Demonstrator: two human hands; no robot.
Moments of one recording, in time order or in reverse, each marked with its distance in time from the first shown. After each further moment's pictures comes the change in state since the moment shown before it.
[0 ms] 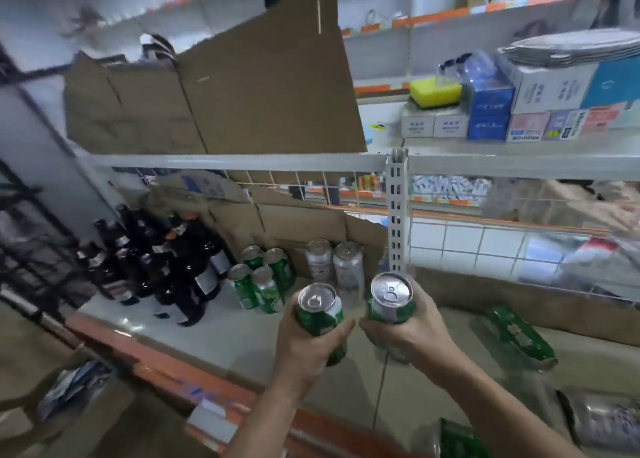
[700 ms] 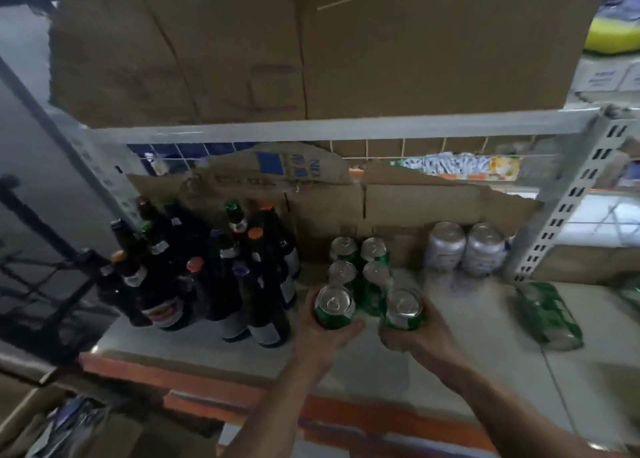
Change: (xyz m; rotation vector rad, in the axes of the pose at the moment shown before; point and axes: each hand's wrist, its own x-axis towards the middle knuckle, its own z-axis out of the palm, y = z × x) left_hand 0.160 -0.147 -0.234 -0.075 -0.278 -0.240; right_hand 0.101 0.123 0.259 -0.180 0.288 0.217
